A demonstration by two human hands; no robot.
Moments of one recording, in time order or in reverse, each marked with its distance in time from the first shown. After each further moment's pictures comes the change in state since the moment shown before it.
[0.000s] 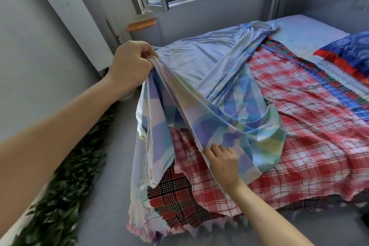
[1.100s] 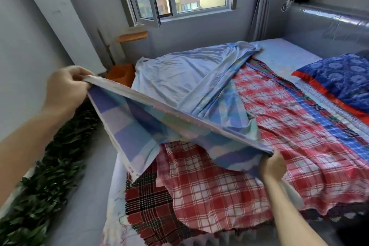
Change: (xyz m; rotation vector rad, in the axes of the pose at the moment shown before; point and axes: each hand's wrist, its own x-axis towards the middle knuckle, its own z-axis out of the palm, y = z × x) left_hand -0.015 -0.096 -0.010 -0.231 0.260 -0.329; right_hand -0.003 0.159 -0.058 0.101 -0.048 1.193
